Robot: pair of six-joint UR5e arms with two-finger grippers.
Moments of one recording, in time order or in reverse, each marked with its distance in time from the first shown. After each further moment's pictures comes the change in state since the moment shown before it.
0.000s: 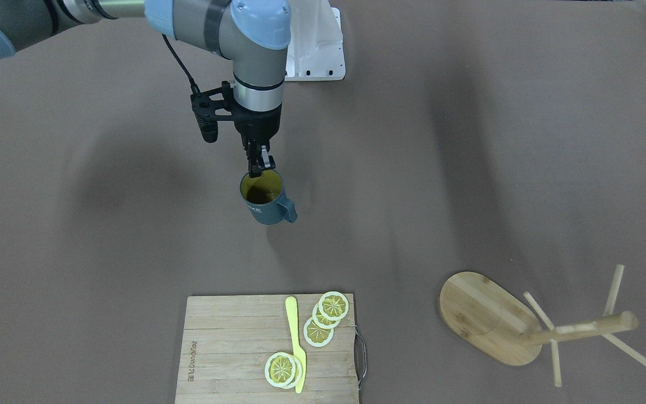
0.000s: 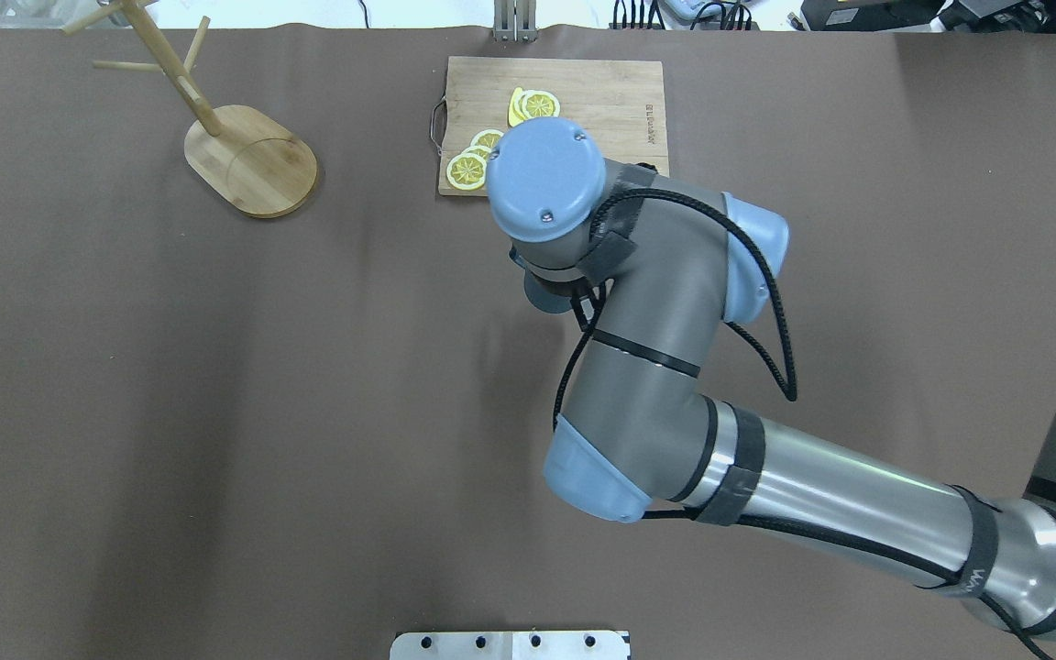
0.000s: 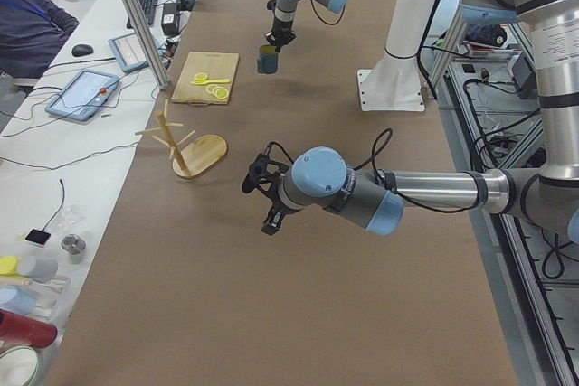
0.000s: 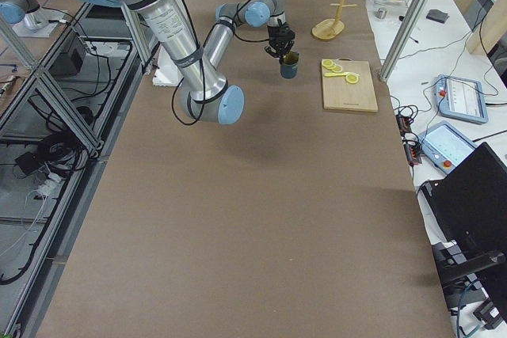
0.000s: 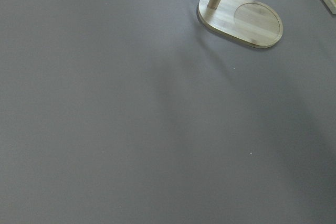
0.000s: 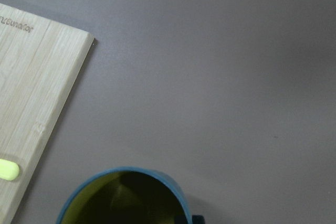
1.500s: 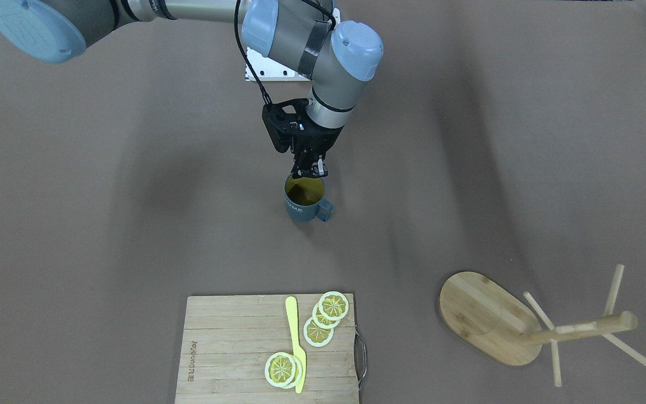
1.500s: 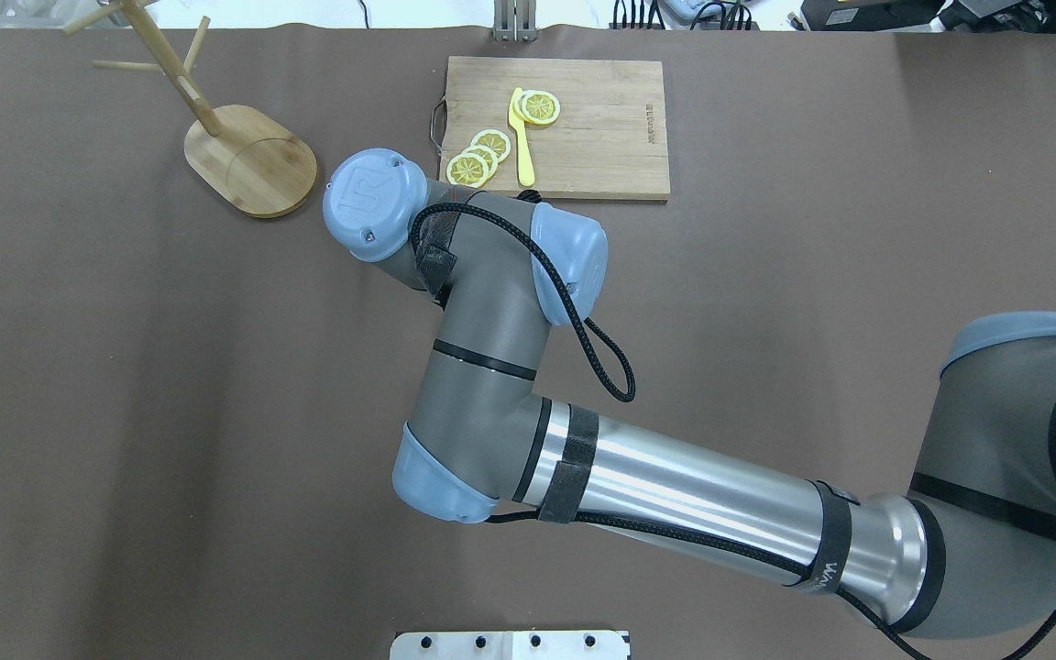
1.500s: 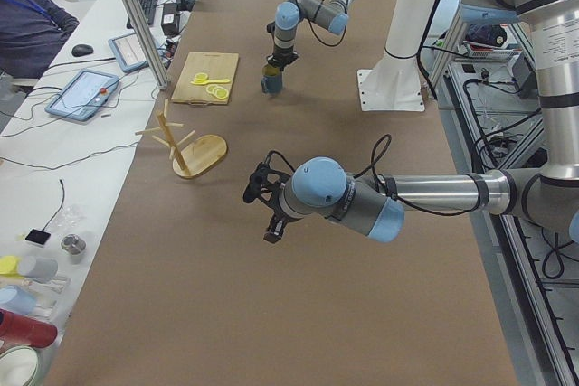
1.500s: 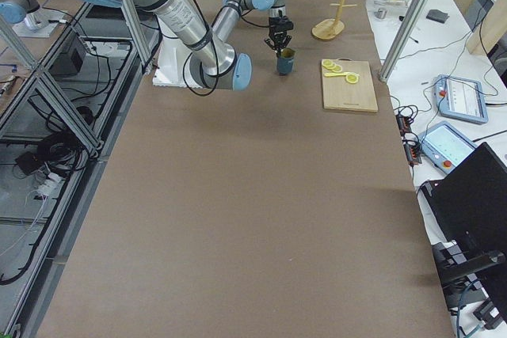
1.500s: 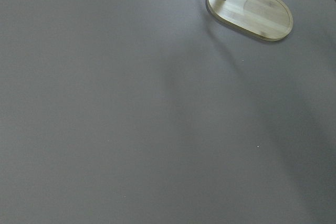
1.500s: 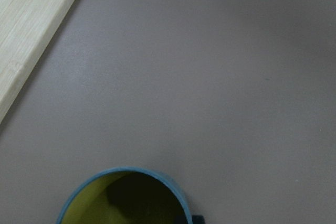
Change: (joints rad) left arm 0.000 0.006 0.029 -0.004 0.000 0.003; right arm -0.066 0.200 -0.272 -0.067 -0.010 0.000
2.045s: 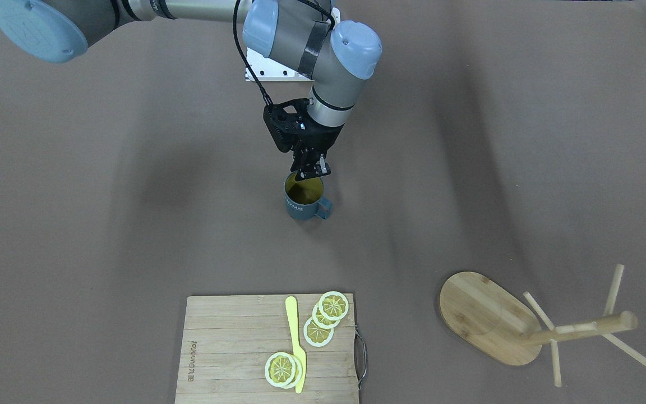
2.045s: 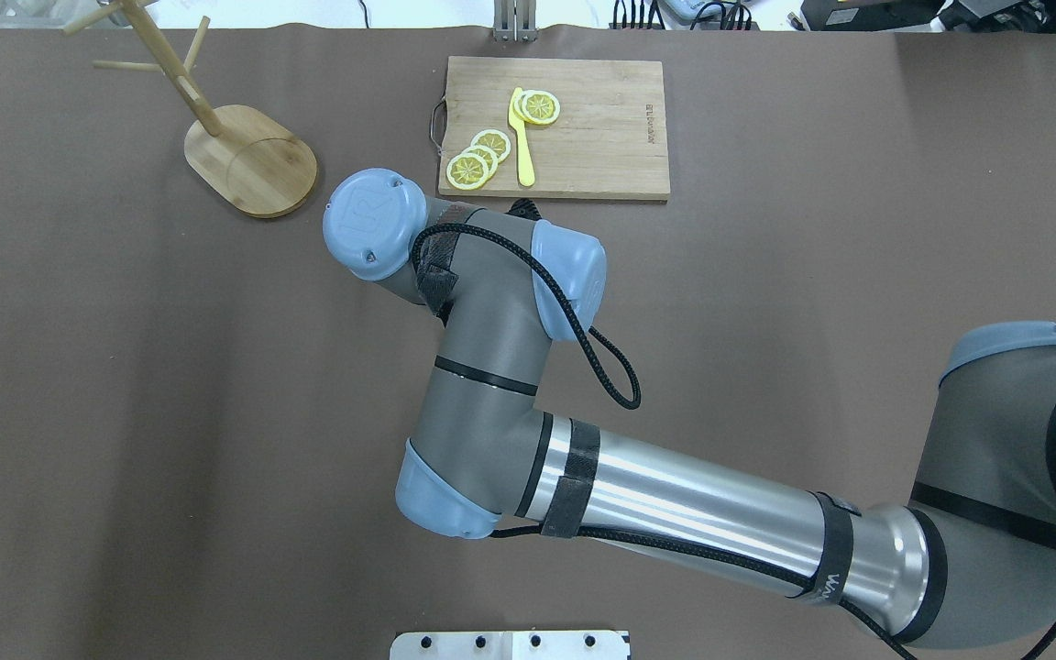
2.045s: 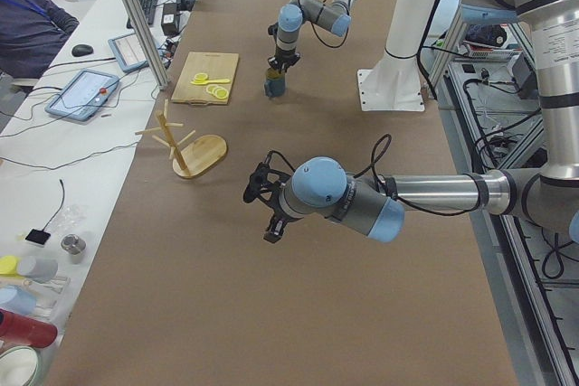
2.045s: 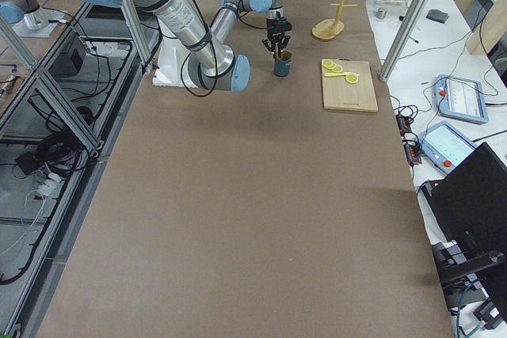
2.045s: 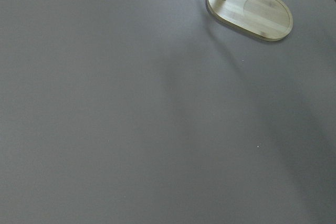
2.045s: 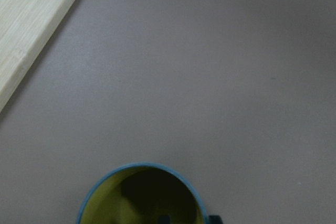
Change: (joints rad) left arm 0.000 0.000 -0.001 0.001 0.000 0.000; right arm -0.011 -0.010 0.014 0.017 -0.025 -0.047
